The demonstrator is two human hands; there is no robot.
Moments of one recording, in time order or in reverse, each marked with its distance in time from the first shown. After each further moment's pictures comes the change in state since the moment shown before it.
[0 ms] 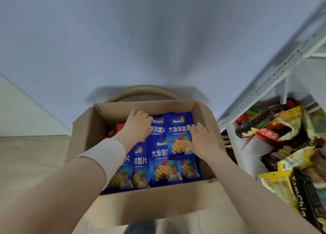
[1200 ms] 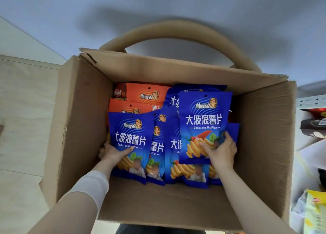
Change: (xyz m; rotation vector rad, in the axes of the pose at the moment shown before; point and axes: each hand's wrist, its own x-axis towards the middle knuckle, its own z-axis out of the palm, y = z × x) left_hand -0.022 -0.046 0.312 -1.150 -0.546 -1.347; right_hand 0.132 -0.013 0.203 0.688 -0.084 0.614
